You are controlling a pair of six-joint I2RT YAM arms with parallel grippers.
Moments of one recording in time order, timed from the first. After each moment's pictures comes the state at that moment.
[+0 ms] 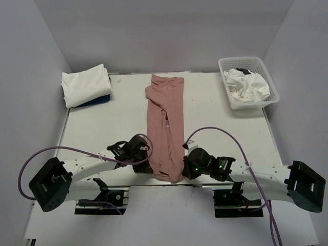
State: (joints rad) left arm -0.83 1.19 0.50 -0.38 0.20 -1.00; right arm 1.14 1.05 0.38 -0.19 0.01 0.62
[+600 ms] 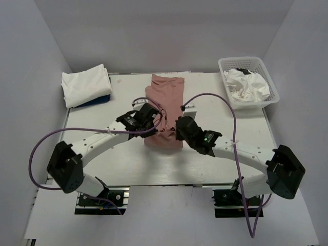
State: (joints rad) left arm -0.76 1.43 1.09 -0.62 -0.29 -0.96; right arm 0.97 1.34 0.85 -0.15 0.48 0.57
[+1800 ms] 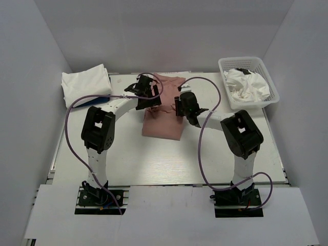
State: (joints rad) left arm -0.45 2.06 1.61 -0.45 -0.12 -0.57; right arm 0.60 1.93 1.14 0.24 0.19 0.19
